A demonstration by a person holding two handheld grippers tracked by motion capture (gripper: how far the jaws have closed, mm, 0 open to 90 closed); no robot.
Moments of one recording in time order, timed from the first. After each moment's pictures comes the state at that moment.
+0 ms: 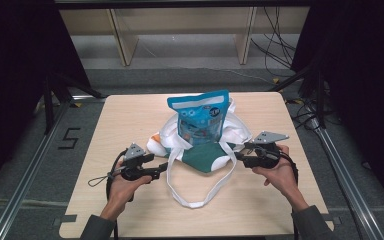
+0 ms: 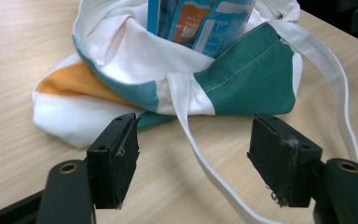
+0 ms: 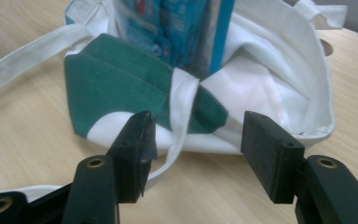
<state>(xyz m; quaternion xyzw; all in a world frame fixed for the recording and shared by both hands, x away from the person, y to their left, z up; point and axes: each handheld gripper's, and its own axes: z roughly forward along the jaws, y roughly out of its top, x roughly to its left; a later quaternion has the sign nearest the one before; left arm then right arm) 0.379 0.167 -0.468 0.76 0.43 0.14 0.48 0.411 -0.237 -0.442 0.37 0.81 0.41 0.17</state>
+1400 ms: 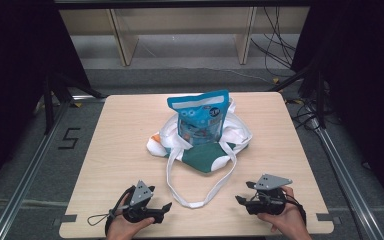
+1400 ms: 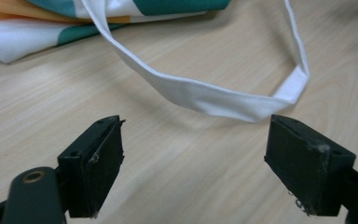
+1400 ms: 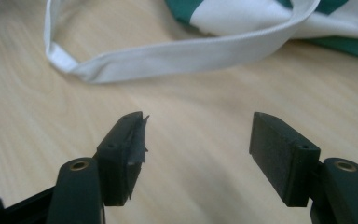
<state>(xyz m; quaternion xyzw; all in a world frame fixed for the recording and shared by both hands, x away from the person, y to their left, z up) 0.290 0.149 -0.504 0.81 0.37 0.15 0.42 0.313 -0.244 -0.489 0.33 0.85 0.39 0.14</state>
